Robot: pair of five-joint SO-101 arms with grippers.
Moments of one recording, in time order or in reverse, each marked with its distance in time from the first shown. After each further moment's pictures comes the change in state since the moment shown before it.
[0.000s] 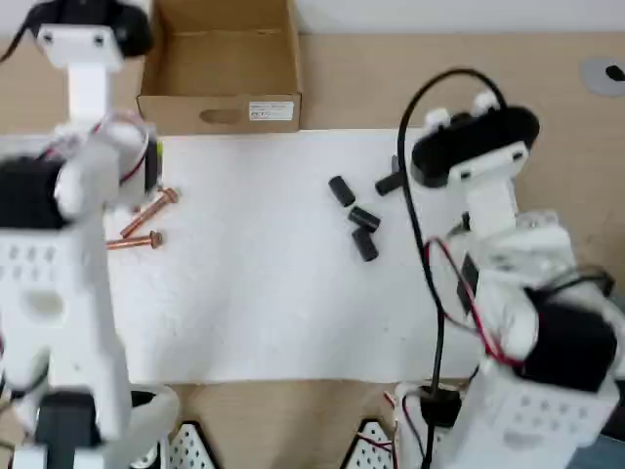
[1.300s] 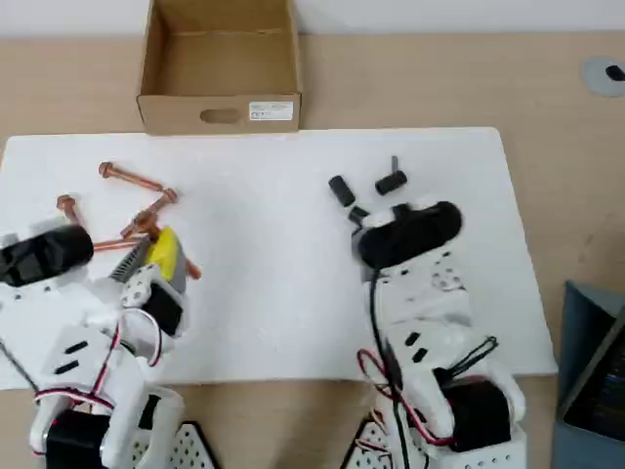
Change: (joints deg) left arm 7.6 -82.5 87.7 -38.4 34.6; right arm -23.4 -41.4 57.7 -31.9 -19.8
